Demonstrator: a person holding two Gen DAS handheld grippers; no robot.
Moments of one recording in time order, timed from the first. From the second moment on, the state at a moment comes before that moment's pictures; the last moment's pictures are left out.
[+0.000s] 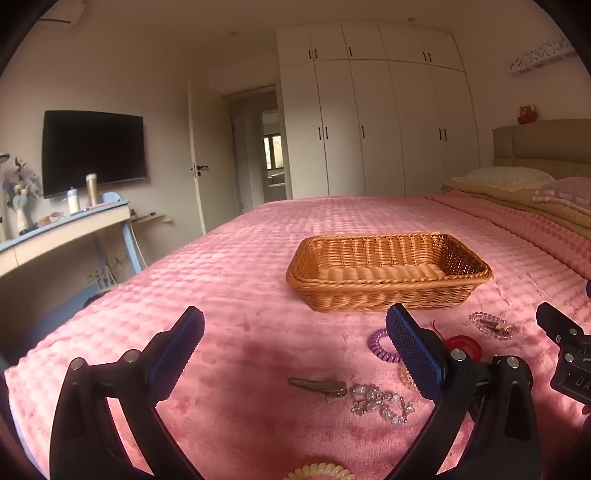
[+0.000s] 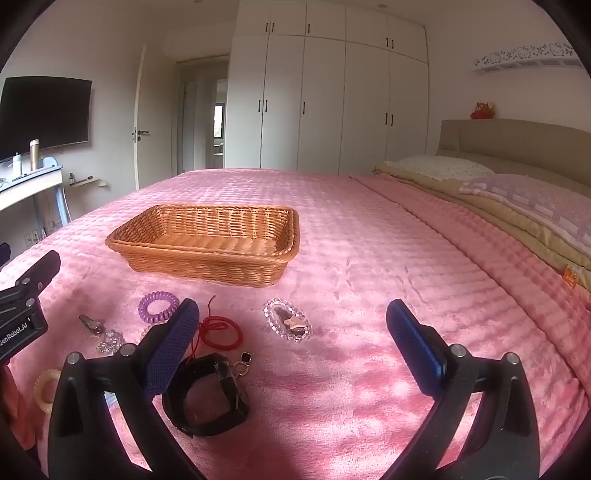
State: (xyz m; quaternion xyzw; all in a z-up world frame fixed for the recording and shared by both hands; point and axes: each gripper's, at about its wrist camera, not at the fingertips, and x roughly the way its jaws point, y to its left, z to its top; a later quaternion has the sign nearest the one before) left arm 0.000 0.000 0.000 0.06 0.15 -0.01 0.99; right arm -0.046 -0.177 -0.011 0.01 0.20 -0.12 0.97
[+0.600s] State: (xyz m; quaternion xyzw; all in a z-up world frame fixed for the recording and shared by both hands) left arm 0.000 0.000 -0.004 0.05 0.15 -0.02 0.99; right arm -0.044 -0.173 -0.014 0.00 0.20 -0.12 0.97
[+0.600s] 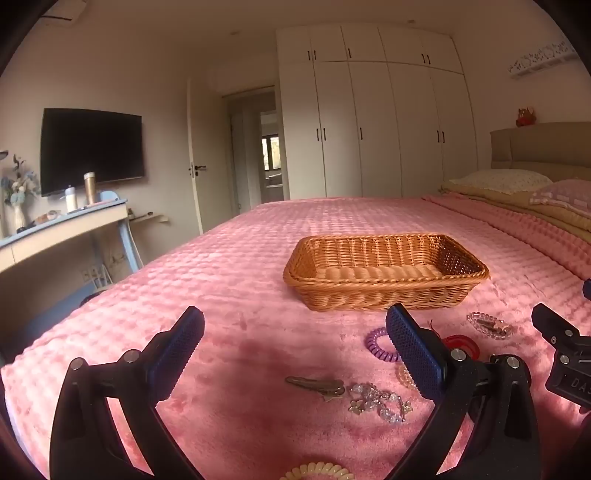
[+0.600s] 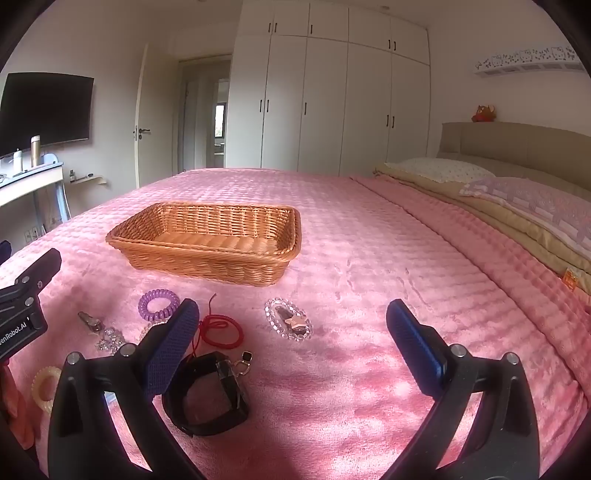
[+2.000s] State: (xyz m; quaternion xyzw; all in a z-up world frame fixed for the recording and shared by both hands) left arm 0.003 0.005 -0.007 0.04 0.16 -0.03 0.99; right arm -0.037 -0.170 -0.019 -0.01 0.21 -0.12 0.97
